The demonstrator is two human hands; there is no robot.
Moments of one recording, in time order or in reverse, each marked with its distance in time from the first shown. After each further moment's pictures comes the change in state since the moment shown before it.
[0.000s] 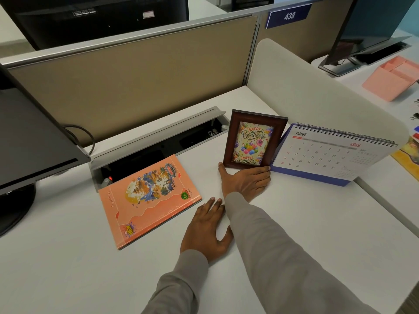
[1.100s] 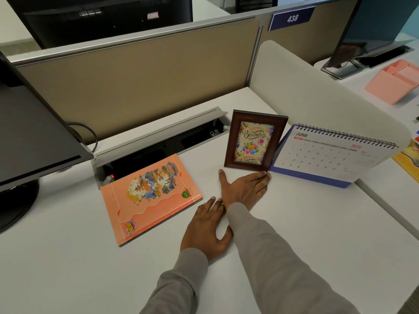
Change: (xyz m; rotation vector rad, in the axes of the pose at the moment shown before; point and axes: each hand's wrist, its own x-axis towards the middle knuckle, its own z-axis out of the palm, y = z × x) left_hand -0.001 0.002 -0.001 0.033 0.017 -0.008; right_hand -0.022 0.011 -0.018 -0.175 -0.041 -0.083
